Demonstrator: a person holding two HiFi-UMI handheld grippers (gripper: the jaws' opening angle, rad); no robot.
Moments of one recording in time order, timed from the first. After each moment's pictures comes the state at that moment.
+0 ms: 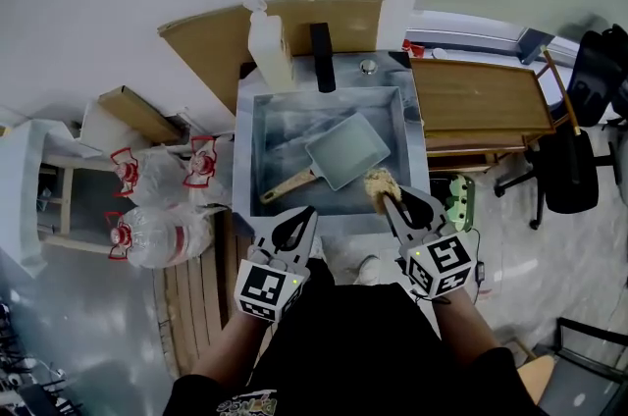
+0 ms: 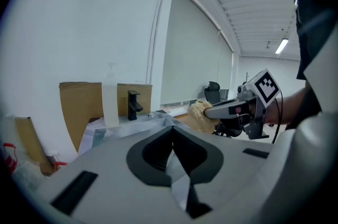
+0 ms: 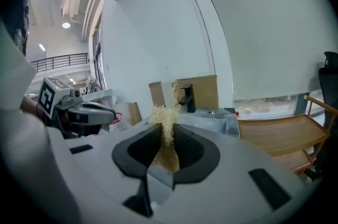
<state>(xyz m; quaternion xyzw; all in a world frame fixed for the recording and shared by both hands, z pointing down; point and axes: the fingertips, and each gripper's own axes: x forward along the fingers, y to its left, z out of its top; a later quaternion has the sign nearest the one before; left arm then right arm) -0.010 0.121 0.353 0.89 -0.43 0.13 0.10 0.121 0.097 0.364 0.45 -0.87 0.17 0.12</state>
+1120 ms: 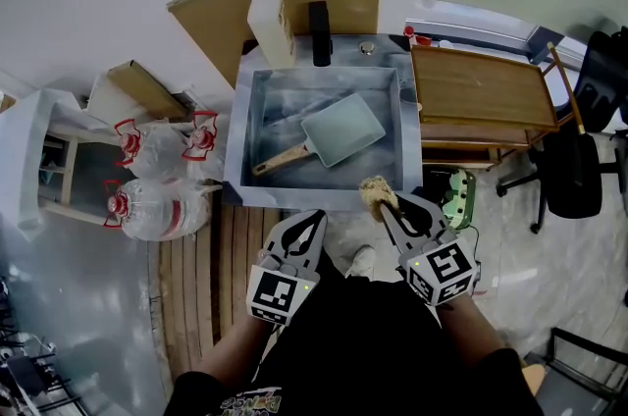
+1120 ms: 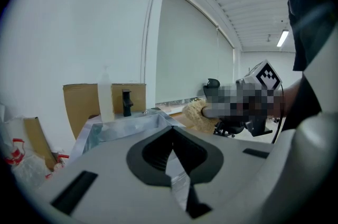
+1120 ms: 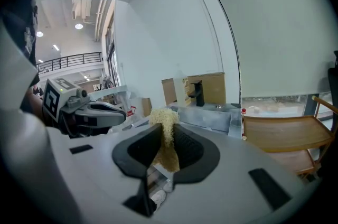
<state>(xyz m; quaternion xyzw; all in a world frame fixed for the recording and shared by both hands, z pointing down) 0.039 0.186 0.366 0.88 -0.45 0.14 0.08 0.142 0.161 0.372 0.38 -0.90 0.16 0.13</state>
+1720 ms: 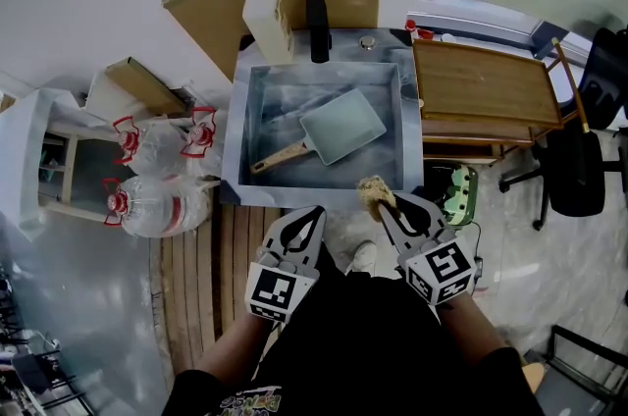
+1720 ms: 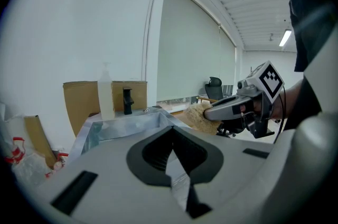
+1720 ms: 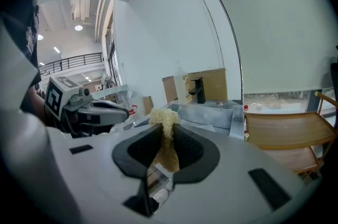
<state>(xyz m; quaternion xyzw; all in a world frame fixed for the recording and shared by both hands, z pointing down) 0.042 0.174 0.373 0.87 -0.45 0.15 0.09 0.142 0.155 0.382 0.37 -0.90 0.17 0.13</state>
